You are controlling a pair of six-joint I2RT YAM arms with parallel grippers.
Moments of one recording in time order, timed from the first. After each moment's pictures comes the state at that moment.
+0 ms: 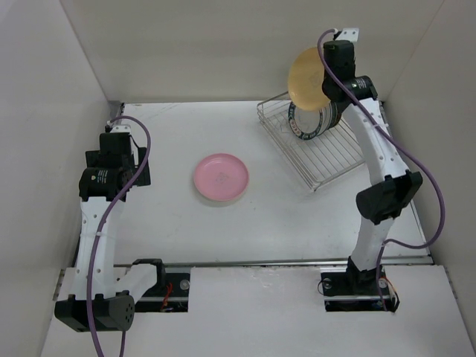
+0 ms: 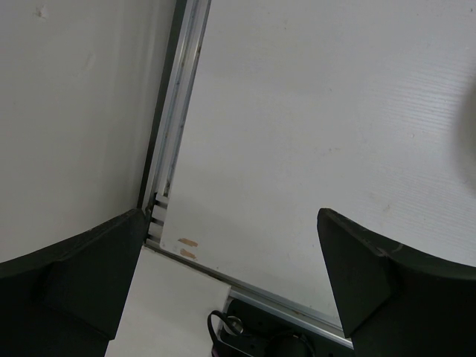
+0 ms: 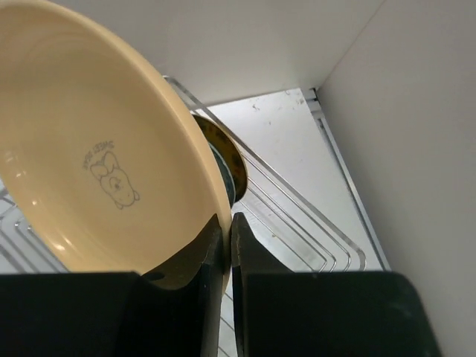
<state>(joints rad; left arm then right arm) 0.00 1.02 1.26 -1.07 -0.40 -0.02 0.28 1.94 2.24 -0.75 0.64 0.08</state>
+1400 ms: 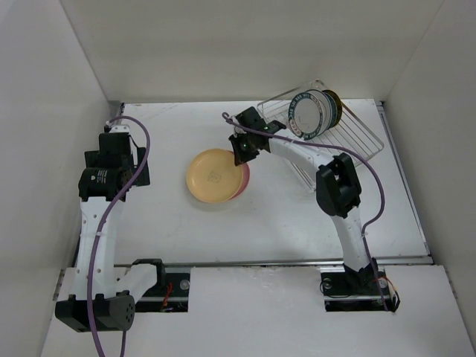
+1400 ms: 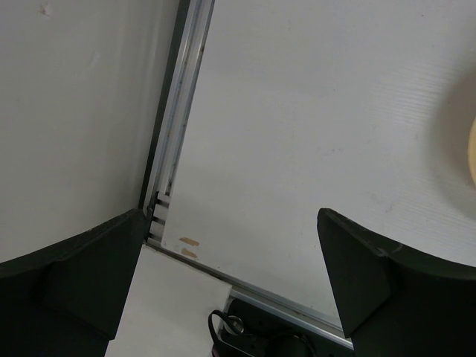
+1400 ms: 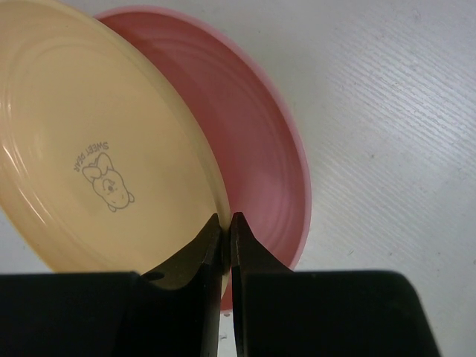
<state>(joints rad) 0.01 1.02 1.26 -1.07 -0.40 -0.02 0.65 2.22 1.96 -0.69 -0.18 0.17</state>
